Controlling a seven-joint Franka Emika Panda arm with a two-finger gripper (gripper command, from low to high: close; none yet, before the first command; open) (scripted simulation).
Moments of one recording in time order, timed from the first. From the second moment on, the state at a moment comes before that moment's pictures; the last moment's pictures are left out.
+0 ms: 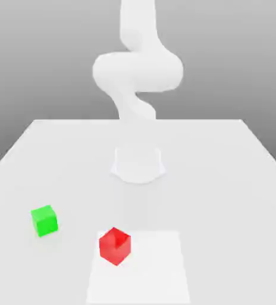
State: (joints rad) arm -0.01 -0.72 -0.01 -2.35 0.02 2.35 0.83
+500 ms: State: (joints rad) arm -0.08 -0.15 -0.01 -2.69 0.08 2.69 1.14
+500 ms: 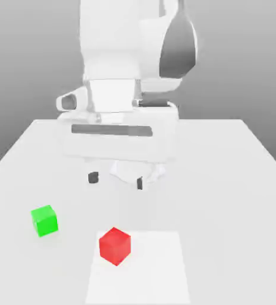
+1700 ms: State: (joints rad) arm -0.09 0.24 -0.01 -2.75 0.14 2.96 1.18
